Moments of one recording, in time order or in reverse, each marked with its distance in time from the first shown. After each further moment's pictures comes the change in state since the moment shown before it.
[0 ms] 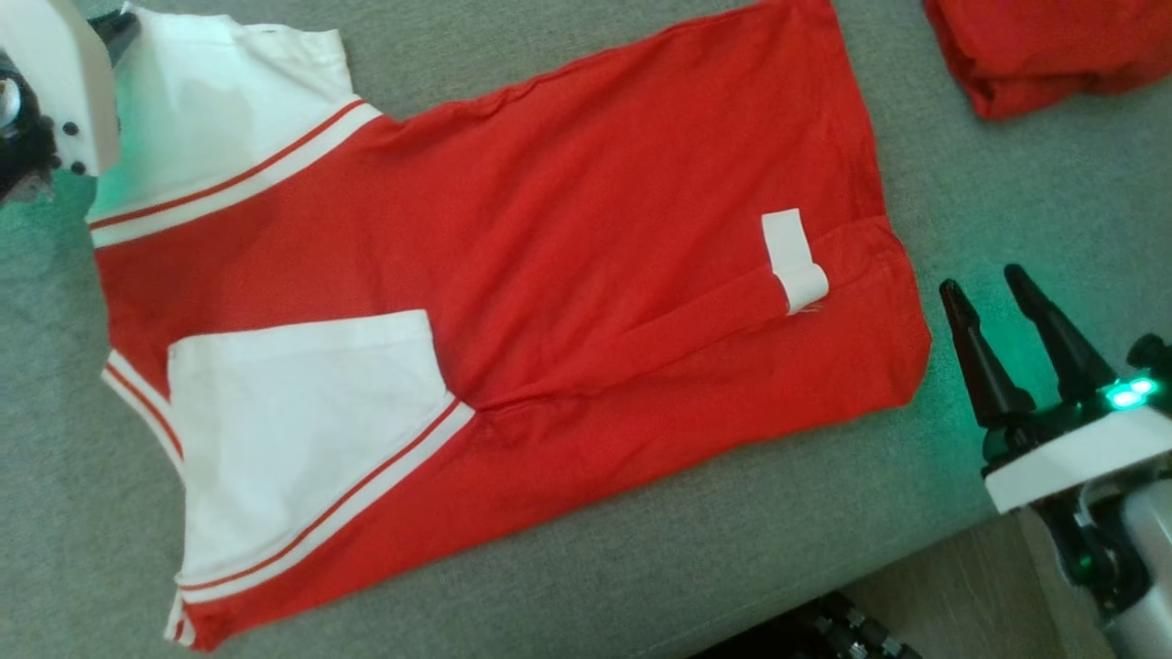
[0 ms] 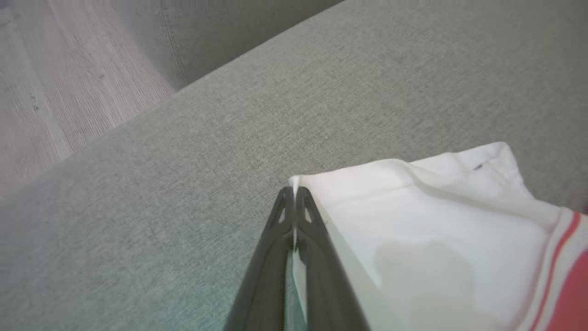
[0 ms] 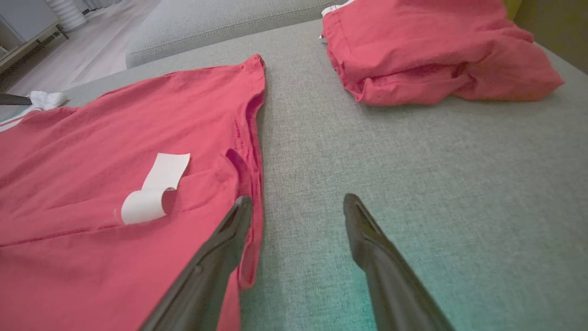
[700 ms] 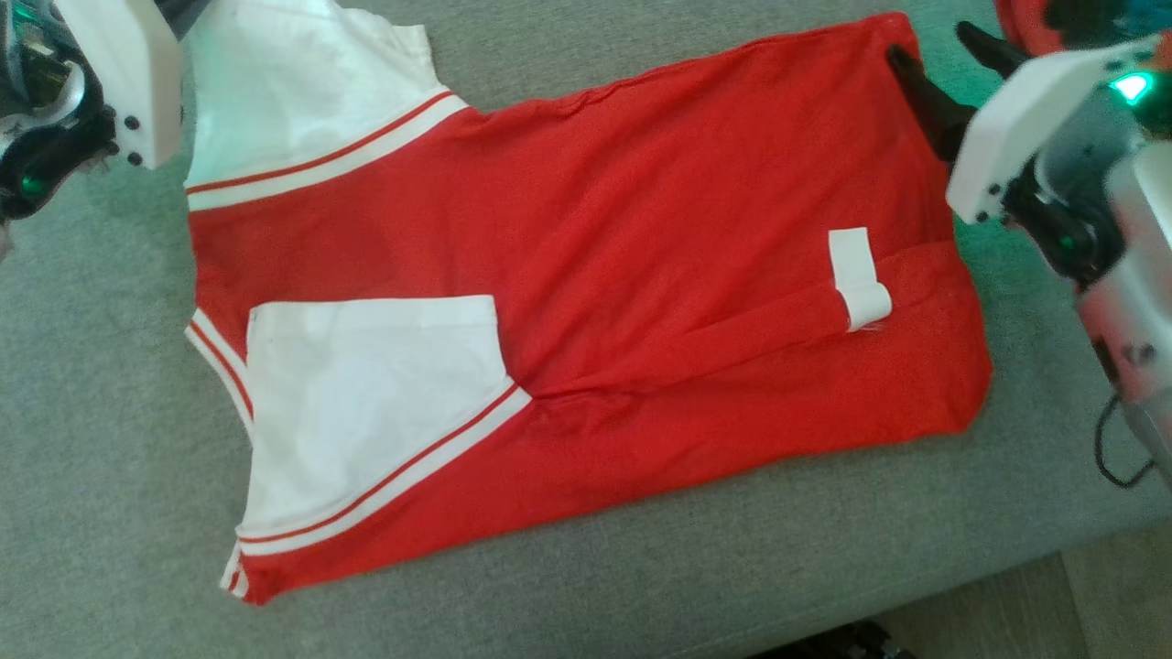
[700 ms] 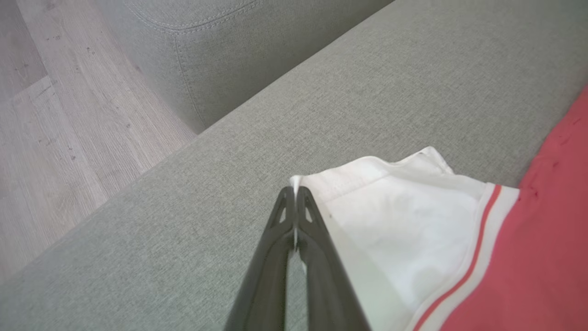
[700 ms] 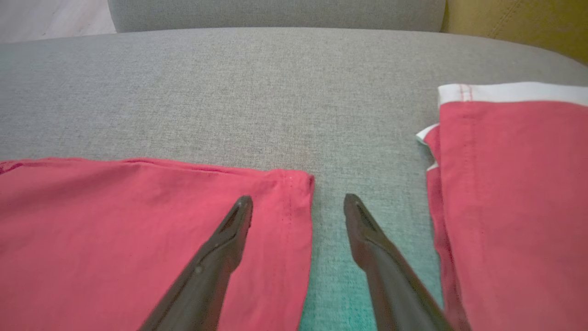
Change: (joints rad) left arm -0.089 0.017 -0.195 -0.116 -0.050 0.000 -0.129; right arm -0.728 0.062 0.218 0.480 -0.032 0.000 0.446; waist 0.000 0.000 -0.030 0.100
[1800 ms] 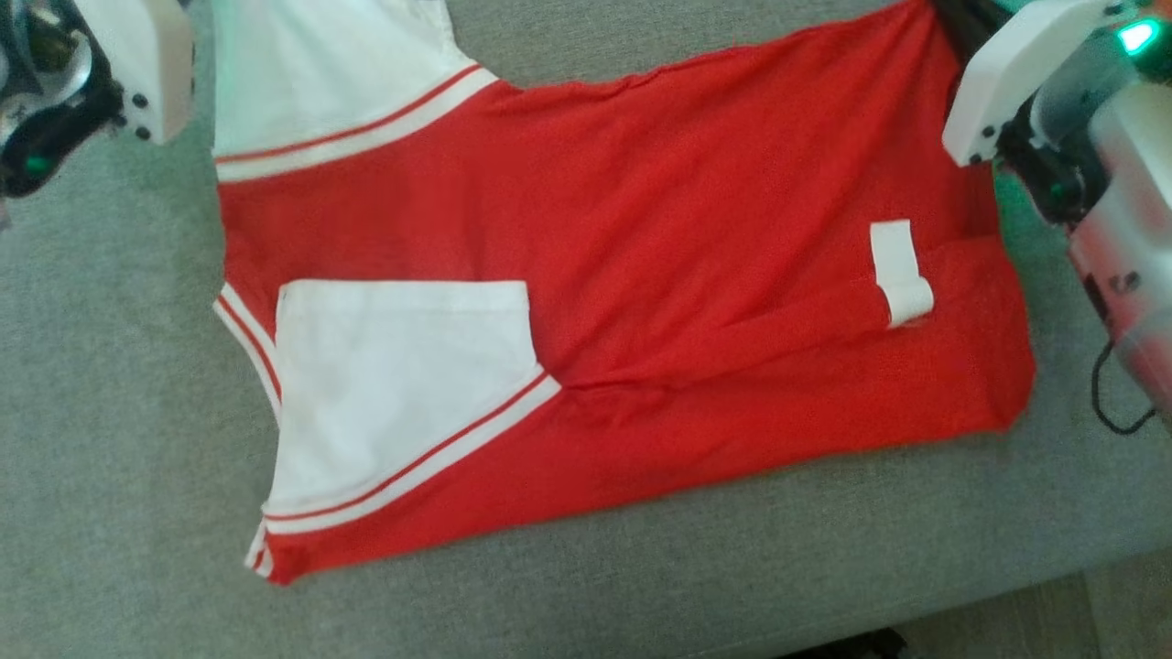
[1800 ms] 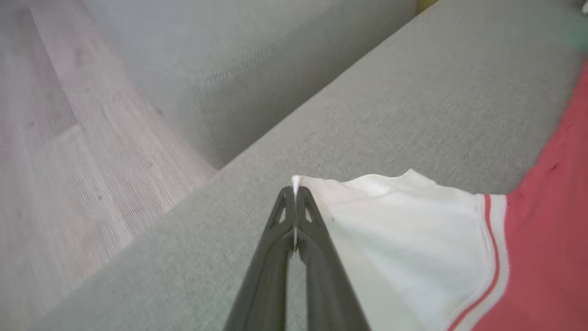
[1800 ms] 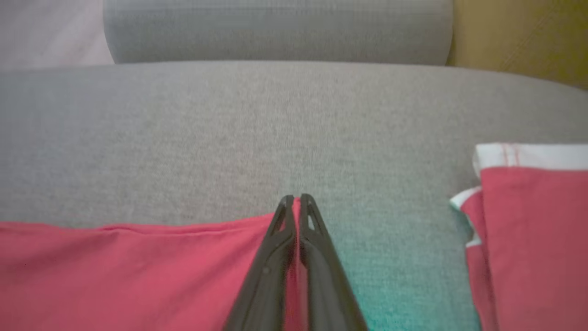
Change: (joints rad) left arm -0.119 0.007 -0.195 0.002 -0.055 0.000 -0.174; right arm -0.216 0.057 0.185 0.332 0.087 0.000 -0.178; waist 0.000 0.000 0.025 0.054
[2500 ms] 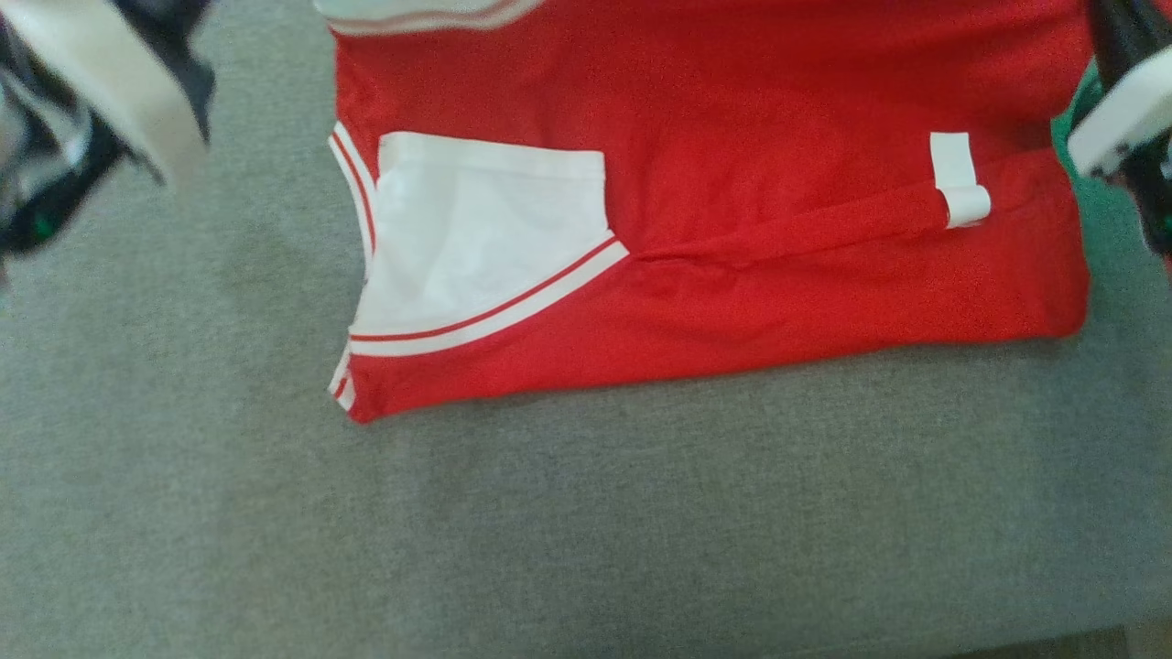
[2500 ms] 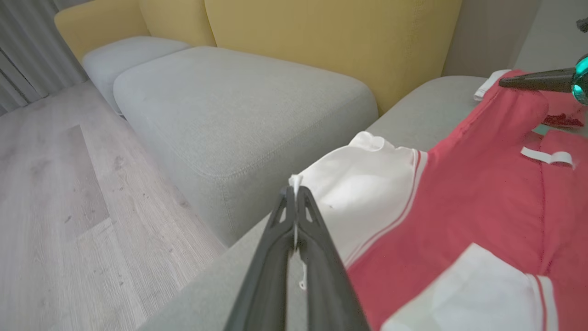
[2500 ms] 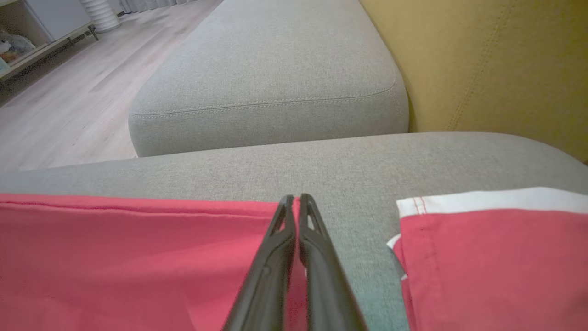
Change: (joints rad) left arm 0.029 0.088 -0.025 -0.202 0.041 0.000 -0.382; right arm 0.103 -0.161 -0.061 -0.095 0.151 0.000 -0.187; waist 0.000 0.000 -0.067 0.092
